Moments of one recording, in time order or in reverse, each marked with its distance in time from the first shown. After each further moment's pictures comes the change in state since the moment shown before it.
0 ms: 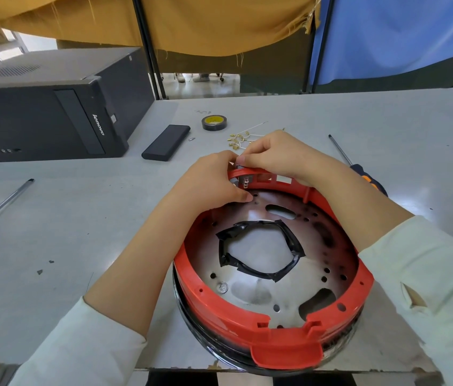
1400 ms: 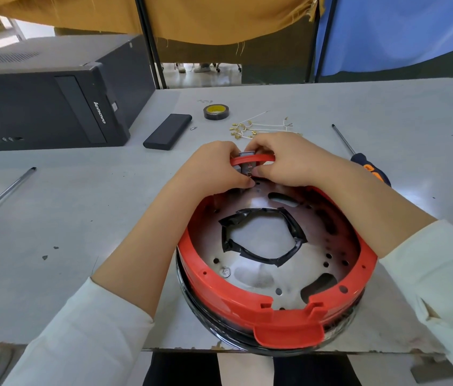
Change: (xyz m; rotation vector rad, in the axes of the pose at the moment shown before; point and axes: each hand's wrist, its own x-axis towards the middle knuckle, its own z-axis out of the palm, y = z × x) left_hand 0.005 0.000 0.001 0.068 -0.003 -0.018; right_hand -0.021 0.005 0.003 -0.398 -0.010 -0.117
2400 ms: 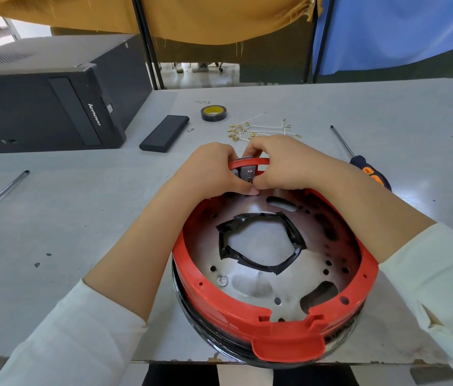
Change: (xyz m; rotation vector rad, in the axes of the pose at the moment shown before) left_hand 0.002 0.003 -0.002 0.053 -0.020 -0.005; right_hand 0.002 -0.002 -0.001 -0.018 -0.062 0.021
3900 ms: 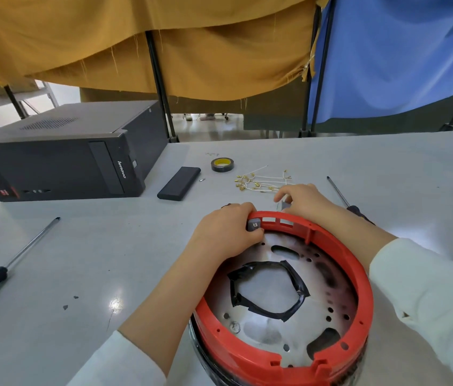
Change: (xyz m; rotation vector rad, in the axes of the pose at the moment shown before) left_hand -0.016 0.008 0.008 0.138 0.030 0.080; right_hand 0.035 0.059 -0.004 -0.134 0.077 0.264
